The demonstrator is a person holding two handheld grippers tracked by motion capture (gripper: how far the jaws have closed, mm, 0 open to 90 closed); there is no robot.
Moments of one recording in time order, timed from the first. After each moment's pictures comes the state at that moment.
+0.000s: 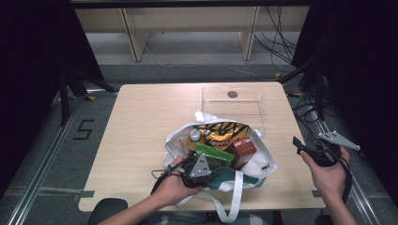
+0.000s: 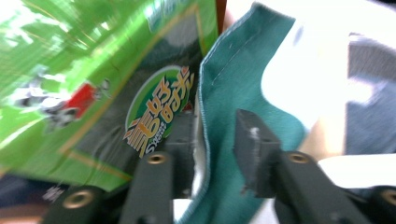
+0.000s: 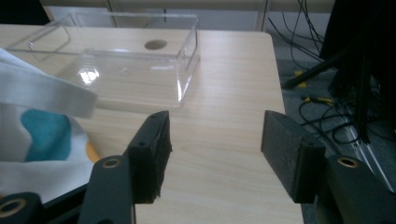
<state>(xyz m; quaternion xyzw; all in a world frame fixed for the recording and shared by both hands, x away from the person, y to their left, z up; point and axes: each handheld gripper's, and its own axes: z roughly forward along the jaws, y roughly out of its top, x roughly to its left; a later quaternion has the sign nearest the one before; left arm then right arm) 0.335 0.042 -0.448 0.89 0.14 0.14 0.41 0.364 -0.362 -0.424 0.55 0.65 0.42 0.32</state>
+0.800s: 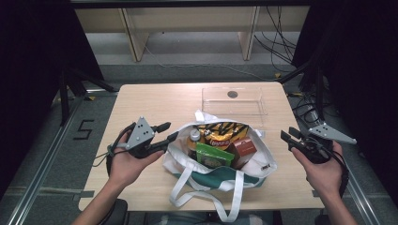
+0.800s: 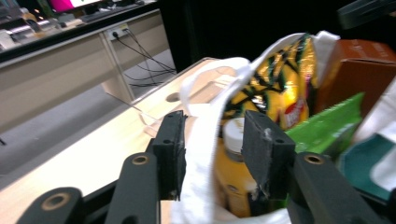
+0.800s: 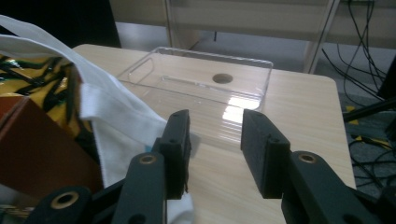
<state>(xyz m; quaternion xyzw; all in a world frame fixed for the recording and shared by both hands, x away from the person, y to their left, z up) 0.362 0.150 -0.359 0.76 0.25 0.28 0.53 0.351 -0.315 -0.379 0.48 0.68 0.47 0.28</state>
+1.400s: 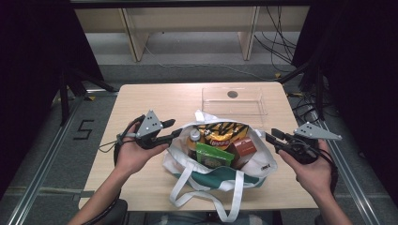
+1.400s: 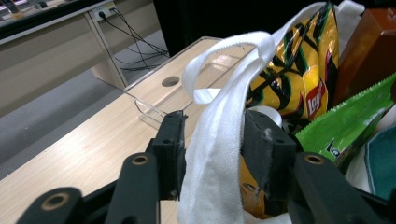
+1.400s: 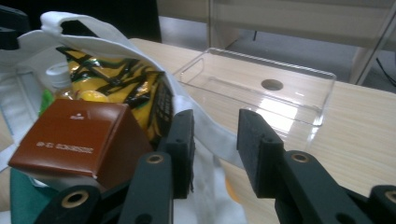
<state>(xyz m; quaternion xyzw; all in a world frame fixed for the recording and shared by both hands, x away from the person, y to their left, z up) 0.390 0.140 -0.368 0.80 0.23 0.26 0.49 0.349 -0.280 -0.370 0.42 0.73 0.49 0.24</state>
